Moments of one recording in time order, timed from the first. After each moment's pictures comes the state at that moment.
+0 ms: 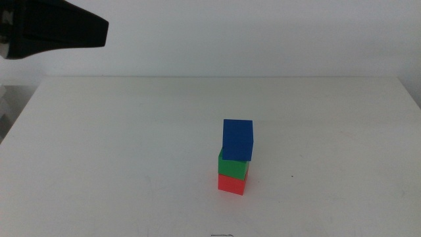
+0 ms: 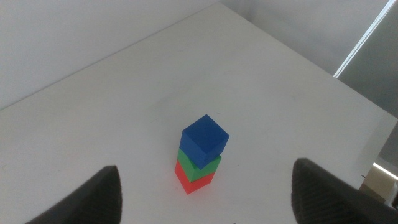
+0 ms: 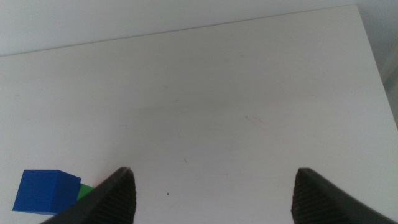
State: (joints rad) left arm 0.10 1.08 -1.36 -0.90 1.26 0.79; right arm 0.01 1.11 -1.40 0.14 1.10 0.12
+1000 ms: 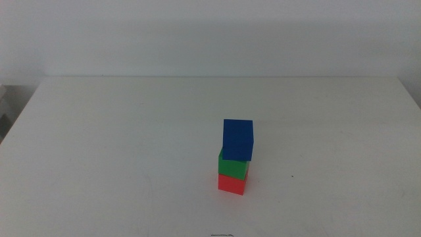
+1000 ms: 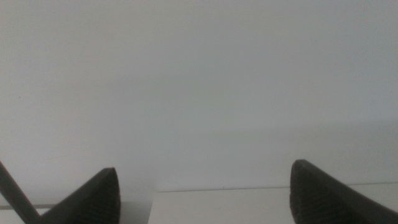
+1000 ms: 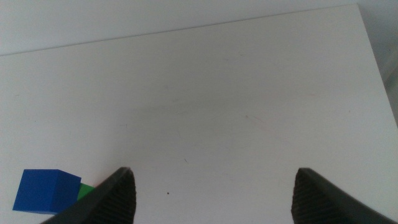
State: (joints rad) left arm 0.00 1.02 -1.23 0.17 0.48 -0.06; right arm 0.01 1.11 -1.40 0.14 1.10 0.12
